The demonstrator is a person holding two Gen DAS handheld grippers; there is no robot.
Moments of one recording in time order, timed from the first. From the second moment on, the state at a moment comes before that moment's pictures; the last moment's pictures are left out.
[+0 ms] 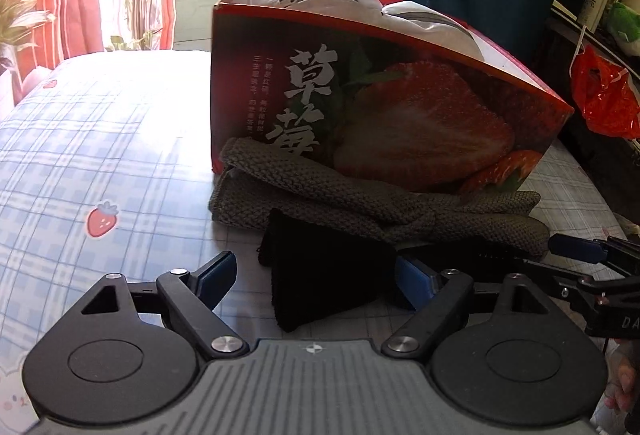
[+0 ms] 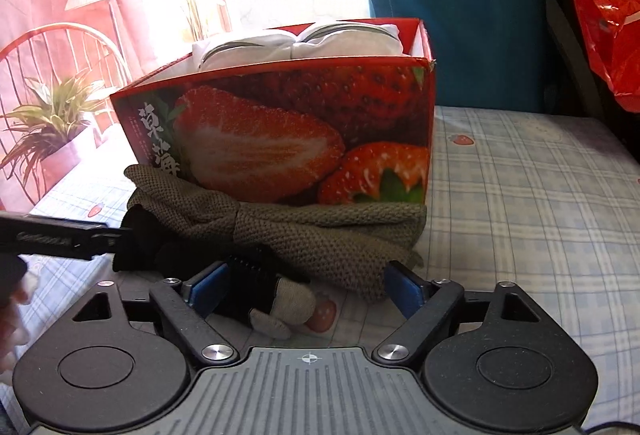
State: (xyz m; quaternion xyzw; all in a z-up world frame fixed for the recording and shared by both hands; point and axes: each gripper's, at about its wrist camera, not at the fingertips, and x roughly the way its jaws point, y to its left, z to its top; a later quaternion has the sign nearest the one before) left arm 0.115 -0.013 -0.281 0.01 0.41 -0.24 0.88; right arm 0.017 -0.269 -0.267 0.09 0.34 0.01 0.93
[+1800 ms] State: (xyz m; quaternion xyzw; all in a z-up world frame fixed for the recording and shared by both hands) left arm 0.057 0.002 -0.284 -0.02 0.41 -0.25 0.87; right arm 0.002 -0.244 -0.280 0.16 0.37 0.05 0.91
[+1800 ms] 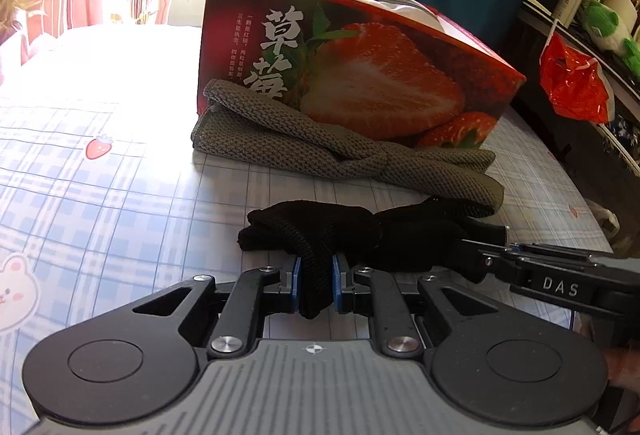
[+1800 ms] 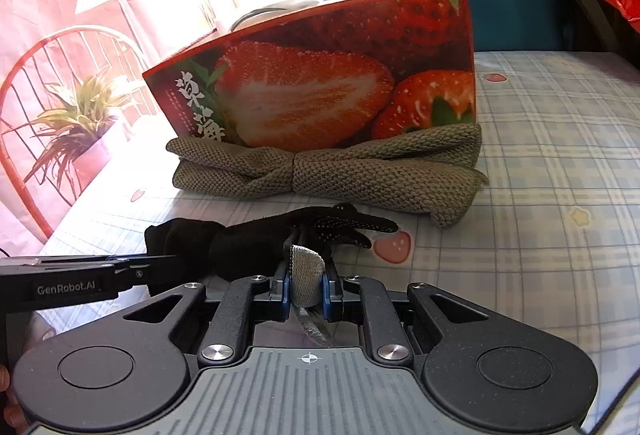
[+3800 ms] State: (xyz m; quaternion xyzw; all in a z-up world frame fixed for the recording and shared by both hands) left arm 0.132 -0.035 -0.160 -0.02 0.28 -0.27 0.92; right arm 0.074 -0.274 -0.155 0.09 0.23 0.07 0.97
